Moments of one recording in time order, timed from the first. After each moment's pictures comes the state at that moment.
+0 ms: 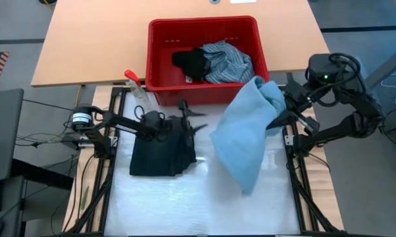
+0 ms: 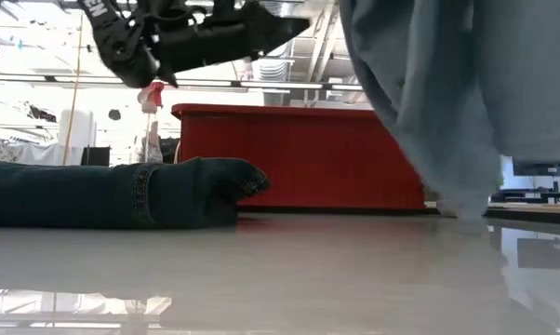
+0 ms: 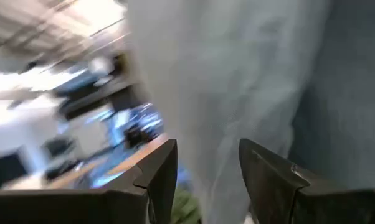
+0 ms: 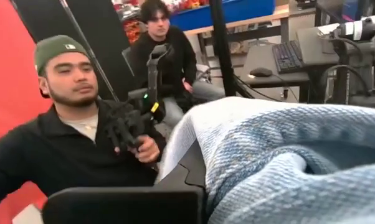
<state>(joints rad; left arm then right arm) 0.14 1.69 0.74 1.34 0.08 0.40 -0.15 1.17 1.83 -0.85 -0.74 0.10</state>
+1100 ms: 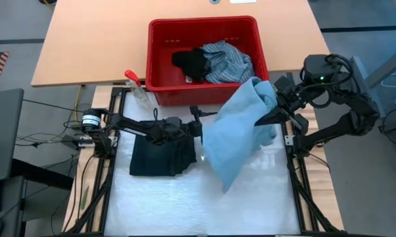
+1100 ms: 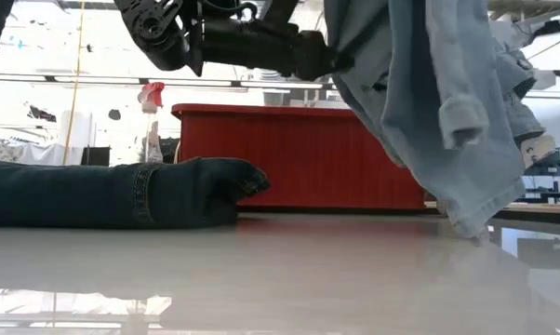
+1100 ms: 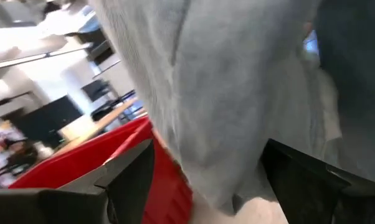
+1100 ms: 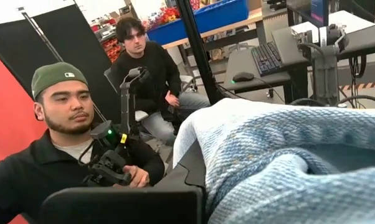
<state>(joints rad) 0.05 1.80 0.96 0.97 -0.30 0.56 -0.08 1.21 1.84 -0.78 -0.60 0.24</state>
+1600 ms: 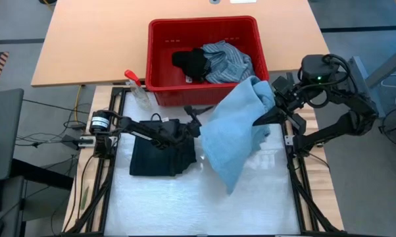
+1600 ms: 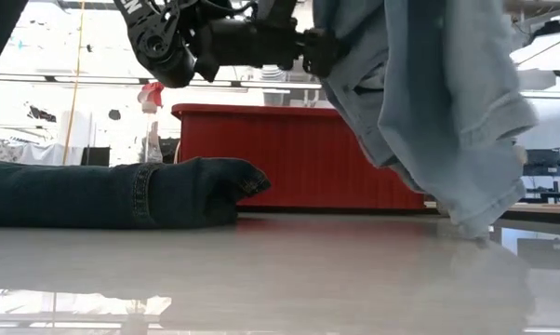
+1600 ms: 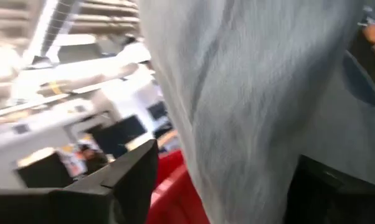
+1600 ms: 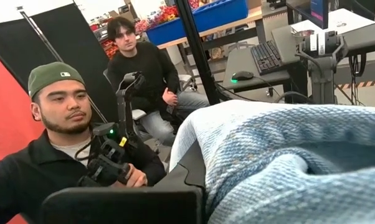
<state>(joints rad) 0.02 1.90 0.97 1.36 -0.49 0.74 -0.08 1.22 1.84 -0.77 -0.60 0.24</state>
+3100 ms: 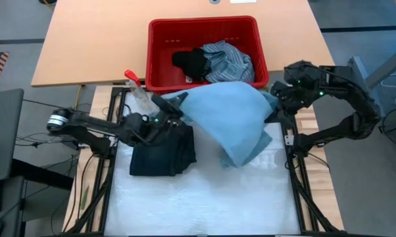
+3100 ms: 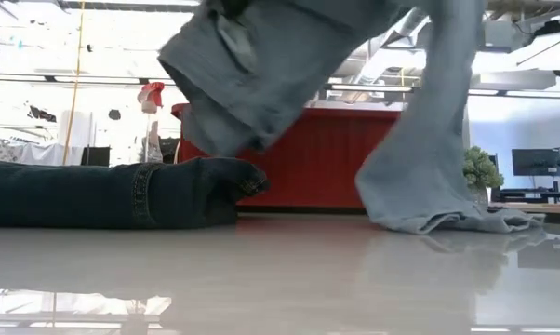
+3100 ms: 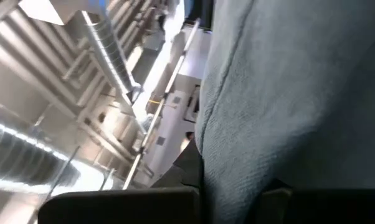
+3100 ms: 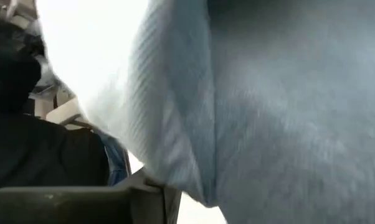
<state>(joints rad) -0.11 1.39 0.99 0.91 -0.91 1.72 -0.27 1.20 1.84 -1.53 -0.34 0.34</state>
